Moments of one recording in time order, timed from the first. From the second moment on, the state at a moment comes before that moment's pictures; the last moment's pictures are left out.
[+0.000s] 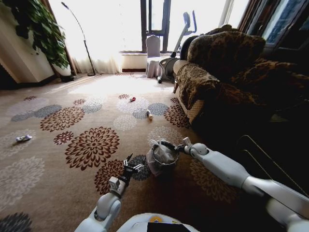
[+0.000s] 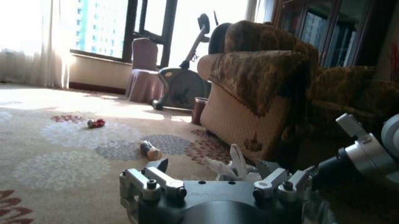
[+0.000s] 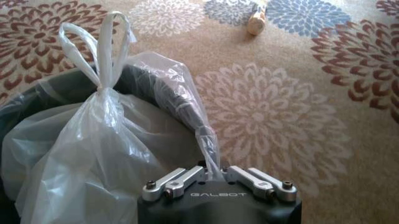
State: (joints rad) left arm 1.51 -1.17 -0.29 -1.92 -0.39 -0.15 0.01; right arm -0.38 0.91 -0.56 1.24 0.86 -0.43 -0.10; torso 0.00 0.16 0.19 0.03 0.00
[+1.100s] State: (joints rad) left arm 1.45 -1.24 -0.34 -1.90 -0.38 -0.13 -0.02; right arm -0.53 0.78 -0.39 1.62 0.96 -0.29 0.25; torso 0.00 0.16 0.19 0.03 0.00
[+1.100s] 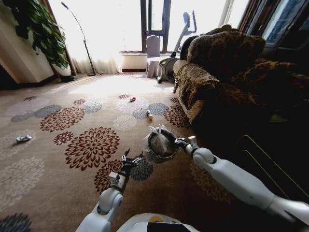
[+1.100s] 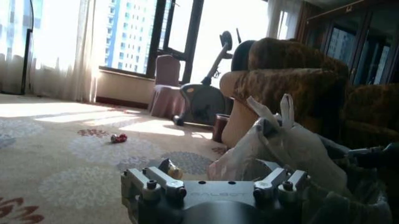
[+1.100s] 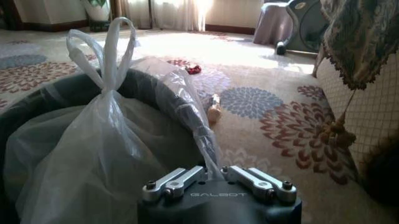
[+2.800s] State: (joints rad) left arm 0.77 -1.32 -0.08 -0.89 -0.46 -0.09 -0.01; right arm -0.56 0.72 -0.43 1.78 0.95 -0.25 0.24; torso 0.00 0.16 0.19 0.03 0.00
